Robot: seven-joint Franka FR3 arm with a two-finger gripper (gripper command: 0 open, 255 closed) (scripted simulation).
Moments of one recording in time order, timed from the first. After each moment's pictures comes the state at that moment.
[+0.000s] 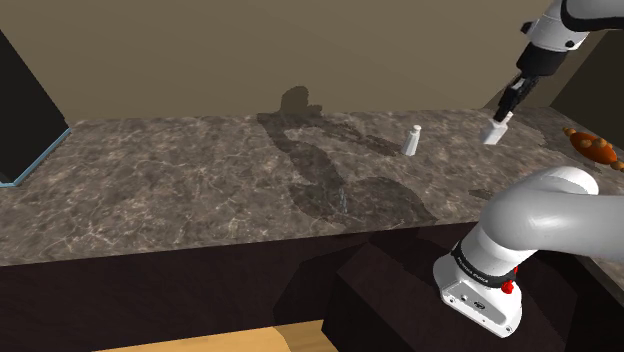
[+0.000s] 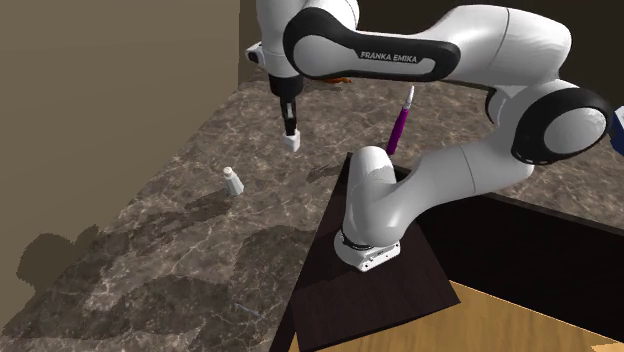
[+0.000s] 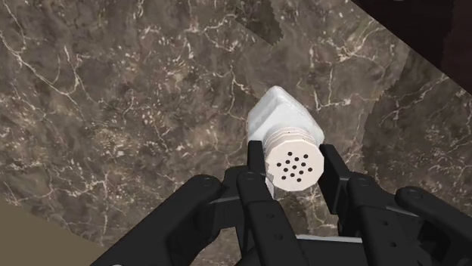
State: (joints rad) arm -0.26 -1.08 -0.44 -2.55 -0.39 1.55 -0.42
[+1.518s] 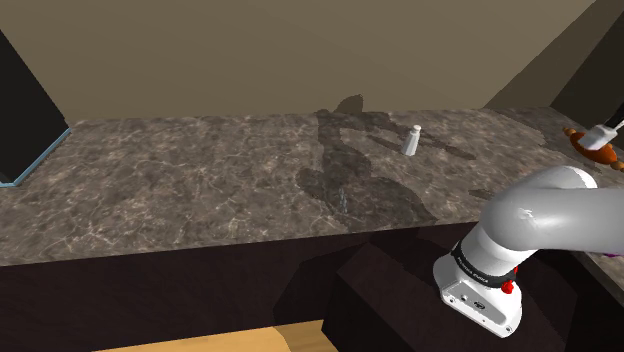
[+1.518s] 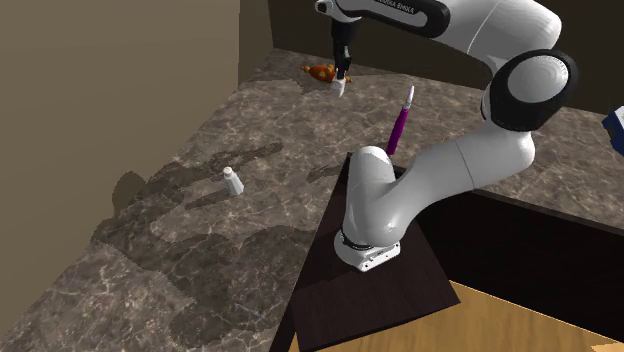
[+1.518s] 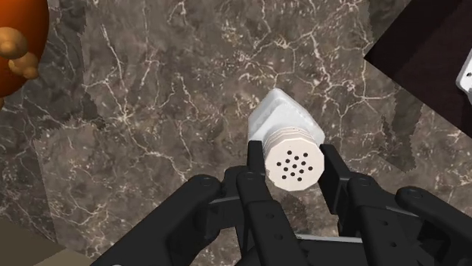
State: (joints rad) arm -0.25 -0.95 -1.00 -2.12 -0.74 1.51 -0.96
